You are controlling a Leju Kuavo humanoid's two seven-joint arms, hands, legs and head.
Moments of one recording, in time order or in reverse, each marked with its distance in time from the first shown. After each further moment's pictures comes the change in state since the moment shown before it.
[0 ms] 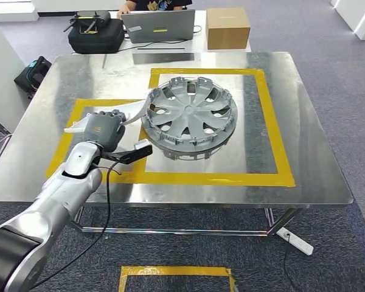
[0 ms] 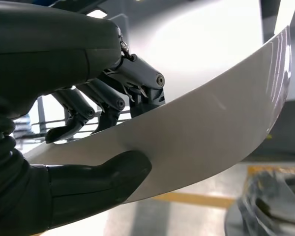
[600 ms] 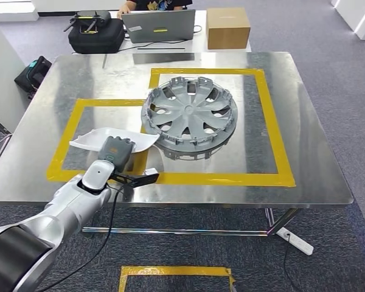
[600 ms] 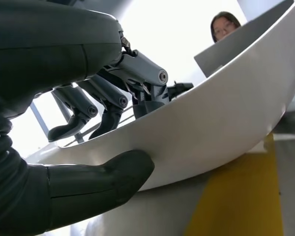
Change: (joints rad) left arm -0.015 -0.046 -0.166 0.219 -0.152 -0.075 0.168; right arm 0.001 0.000 0.024 0.000 0.007 0.005 0.009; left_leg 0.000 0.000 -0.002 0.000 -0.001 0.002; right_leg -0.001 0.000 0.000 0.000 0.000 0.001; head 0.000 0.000
